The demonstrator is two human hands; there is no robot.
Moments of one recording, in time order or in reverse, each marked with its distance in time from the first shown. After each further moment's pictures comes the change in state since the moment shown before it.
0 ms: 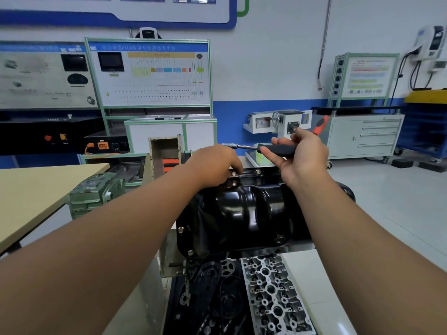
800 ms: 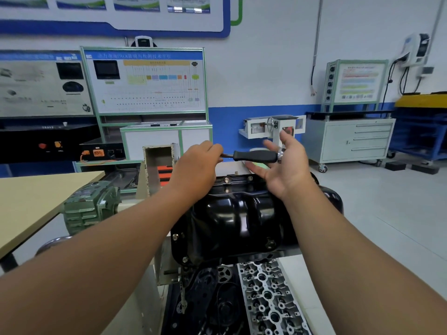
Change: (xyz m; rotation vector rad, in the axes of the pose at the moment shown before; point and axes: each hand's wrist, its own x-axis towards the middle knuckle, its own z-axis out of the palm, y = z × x) left_hand -0.021 0.006 0.011 -0.061 0.576 -0.093; right_hand -0.009 0.001 0.000 -0.026 -0.191 0.099
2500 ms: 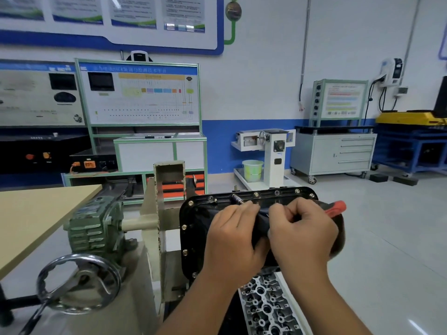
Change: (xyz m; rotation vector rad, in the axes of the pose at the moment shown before) left_hand -0.092 0.079 -0.001 -0.327 0.169 -0.024; right_hand -0.125 0.038 -0.005 -0.924 0.378 -0.810
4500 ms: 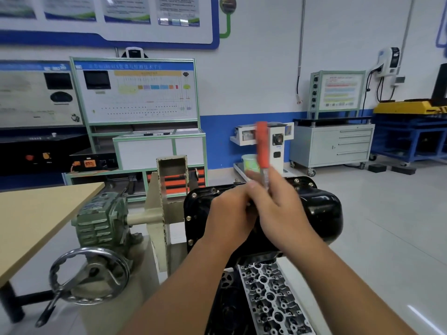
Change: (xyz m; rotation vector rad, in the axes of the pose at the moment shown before) left_hand 0.030 -0.004 -0.016 -0.101 -0.130 -0.122; right_hand 0.004 -0.025 0.006 0.188 -0.552 -0.028
